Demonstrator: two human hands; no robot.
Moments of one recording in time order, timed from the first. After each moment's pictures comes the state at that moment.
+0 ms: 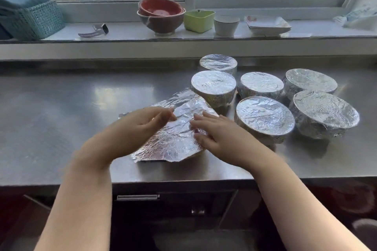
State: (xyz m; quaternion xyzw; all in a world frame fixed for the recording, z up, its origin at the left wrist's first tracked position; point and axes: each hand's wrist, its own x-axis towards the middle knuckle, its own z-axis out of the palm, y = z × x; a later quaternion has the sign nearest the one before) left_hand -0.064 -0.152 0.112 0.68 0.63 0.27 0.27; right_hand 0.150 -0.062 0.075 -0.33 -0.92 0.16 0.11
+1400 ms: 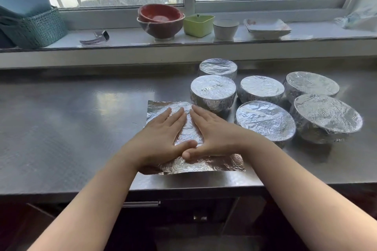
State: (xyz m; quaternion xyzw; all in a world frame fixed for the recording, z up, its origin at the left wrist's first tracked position) left_hand -0.051 -0.103 0.062 0.73 0.67 0.01 0.08; right_hand 0.133 -0.030 0.081 -0.31 -0.93 0.19 -0.03
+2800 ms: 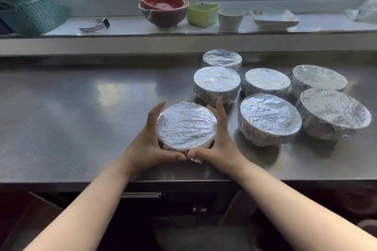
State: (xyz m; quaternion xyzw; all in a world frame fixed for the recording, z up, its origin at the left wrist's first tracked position) left_hand -0.062 -0.131 0.015 0.61 0.58 0.45 0.31; right_hand 0.133 -0.056 0.002 -0.31 -0.75 0.47 0.35
